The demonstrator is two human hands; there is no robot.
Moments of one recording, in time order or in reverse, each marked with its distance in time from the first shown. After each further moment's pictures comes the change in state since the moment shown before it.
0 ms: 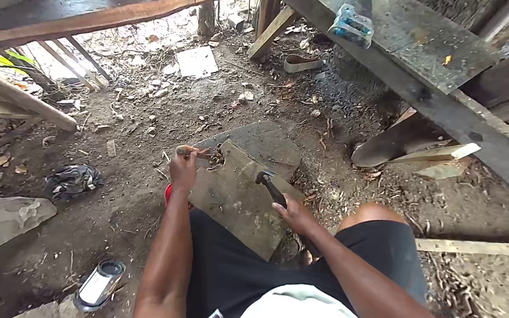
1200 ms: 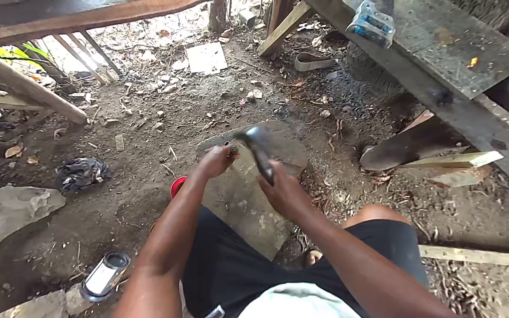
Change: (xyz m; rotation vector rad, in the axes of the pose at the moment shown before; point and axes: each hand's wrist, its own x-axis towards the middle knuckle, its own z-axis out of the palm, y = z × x) left_hand 0.040 0.043 0.030 0.319 -0.752 0.234; right_hand -0.019 -0.119 -0.042 -0.056 0.397 -0.436
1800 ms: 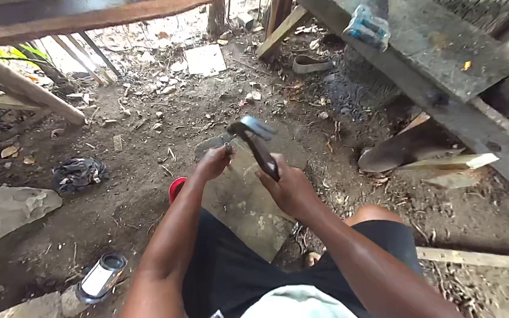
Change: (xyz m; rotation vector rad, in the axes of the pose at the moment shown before) left_hand -0.003 -0.015 0.013 -0.125 0.135 0.028; right_hand -0.002 -0.024 -0.034 0.043 0.068 -0.075
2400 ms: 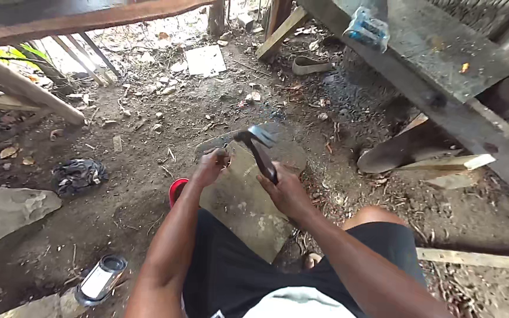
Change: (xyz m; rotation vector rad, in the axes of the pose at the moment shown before) left_hand -0.023 -0.024 0.010 -0.069 0.188 0.003; right_hand 0.002 0.038 0.034 0.094 -0.056 0.116
